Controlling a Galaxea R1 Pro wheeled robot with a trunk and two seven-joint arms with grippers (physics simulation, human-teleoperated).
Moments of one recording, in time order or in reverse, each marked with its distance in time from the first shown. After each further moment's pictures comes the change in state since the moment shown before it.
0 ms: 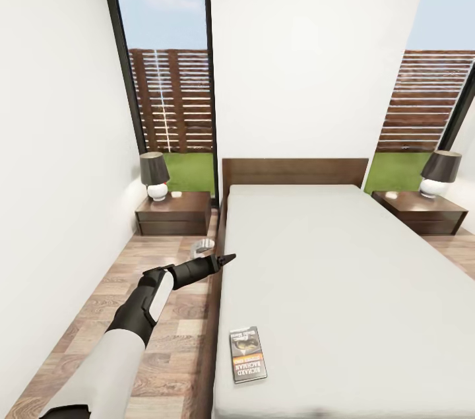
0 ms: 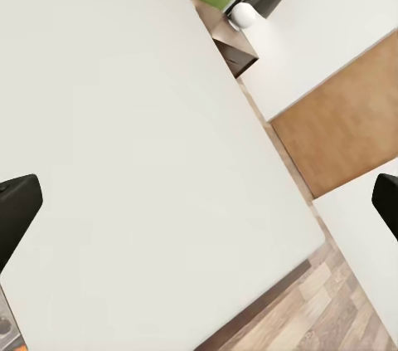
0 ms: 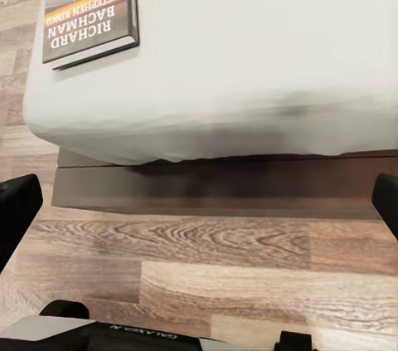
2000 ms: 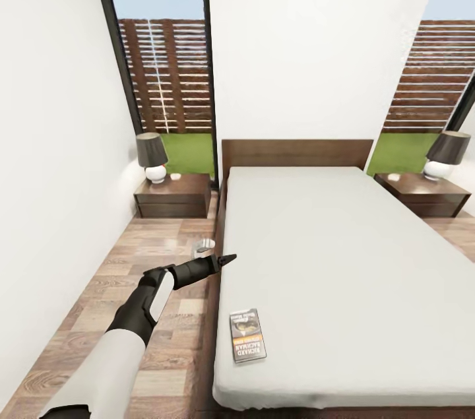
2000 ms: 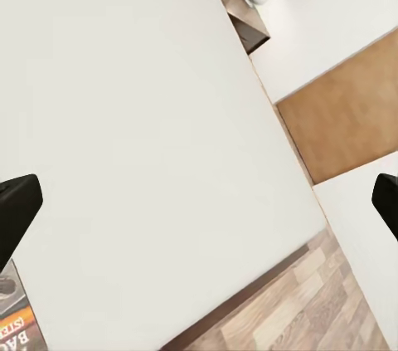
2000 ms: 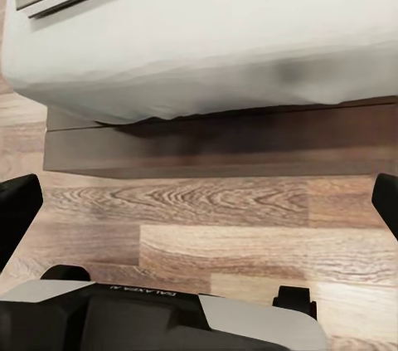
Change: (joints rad) left arm 0.000 0.000 -0.005 0.000 0.001 0.002 -0.003; right arm 0.000 0.000 0.000 0.000 0.000 0.000 0.000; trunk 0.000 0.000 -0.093
